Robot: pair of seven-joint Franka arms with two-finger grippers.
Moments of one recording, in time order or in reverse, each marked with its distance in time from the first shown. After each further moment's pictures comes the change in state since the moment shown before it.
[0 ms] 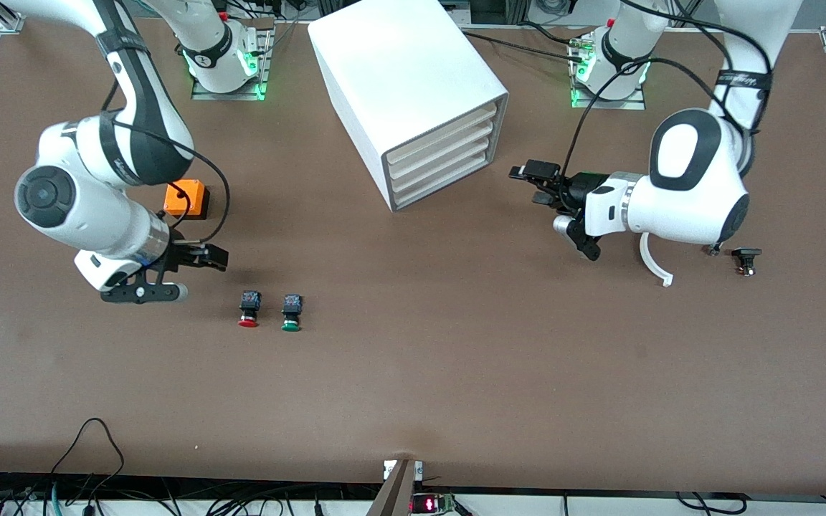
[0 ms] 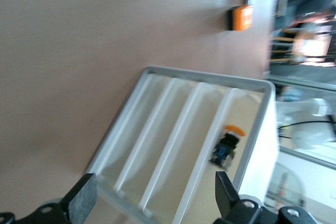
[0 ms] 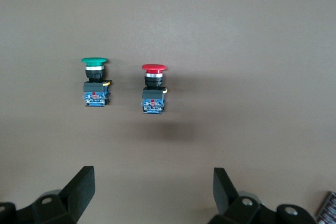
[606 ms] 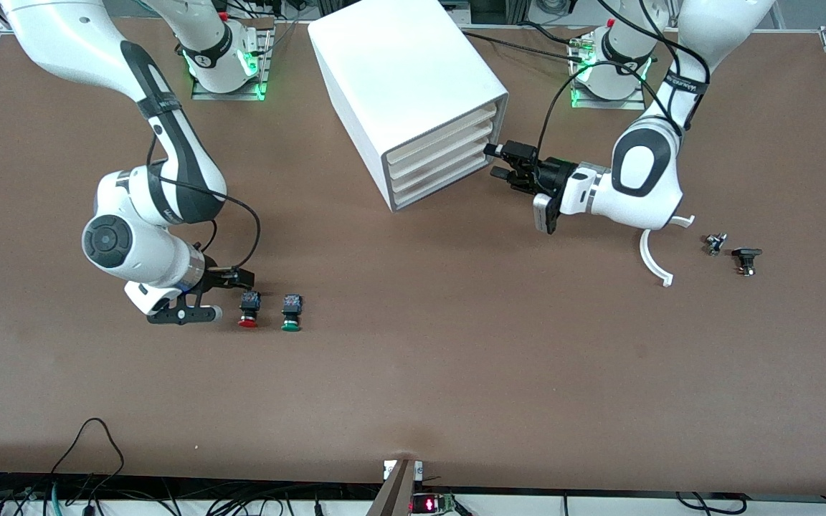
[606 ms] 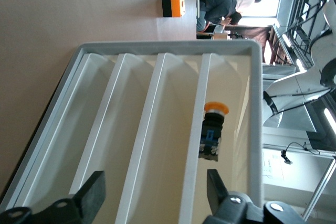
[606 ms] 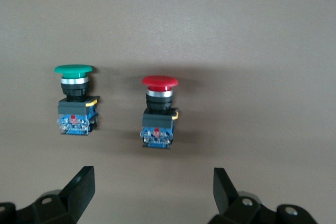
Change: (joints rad) left arm -0.010 0.040 -0.035 -0.279 -0.299 0.006 0.385; right arm 0.015 0.168 0.001 -0.008 0.000 0.183 -0.008
